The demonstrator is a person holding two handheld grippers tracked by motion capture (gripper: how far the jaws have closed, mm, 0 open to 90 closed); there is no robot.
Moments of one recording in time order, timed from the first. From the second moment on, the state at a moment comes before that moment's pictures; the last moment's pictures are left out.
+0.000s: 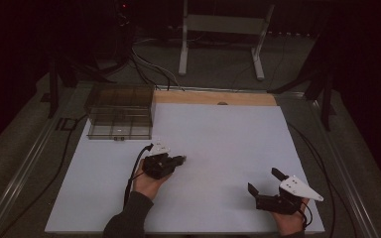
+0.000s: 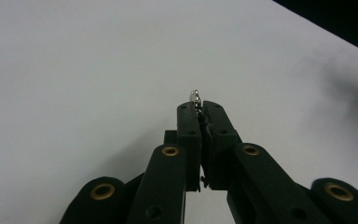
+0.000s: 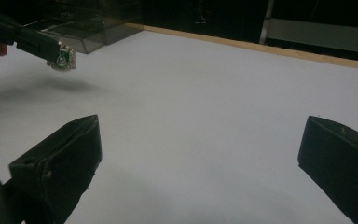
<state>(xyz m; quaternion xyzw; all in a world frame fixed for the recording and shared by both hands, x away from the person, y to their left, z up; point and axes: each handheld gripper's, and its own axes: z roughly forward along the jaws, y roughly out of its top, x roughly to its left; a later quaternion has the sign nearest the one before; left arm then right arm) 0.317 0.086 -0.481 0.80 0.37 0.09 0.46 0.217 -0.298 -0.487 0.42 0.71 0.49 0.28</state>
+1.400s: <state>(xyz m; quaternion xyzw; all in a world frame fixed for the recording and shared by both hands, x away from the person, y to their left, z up) 0.334 0.126 -0.452 0.78 0.40 0.14 0.47 0.217 -0.298 -0.487 0.42 0.71 0.49 0.28</state>
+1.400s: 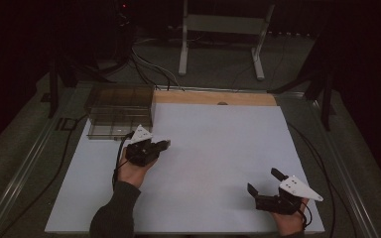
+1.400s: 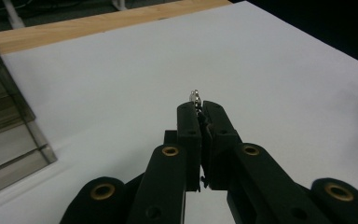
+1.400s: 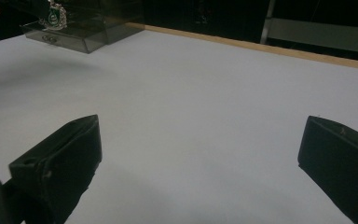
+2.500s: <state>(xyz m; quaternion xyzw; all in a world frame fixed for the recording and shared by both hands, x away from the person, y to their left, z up) 0.352 0.156 -0.452 0.76 0.44 0.17 0.45 0.217 -0.297 -0.487 0.42 0.71 0.49 0.27</state>
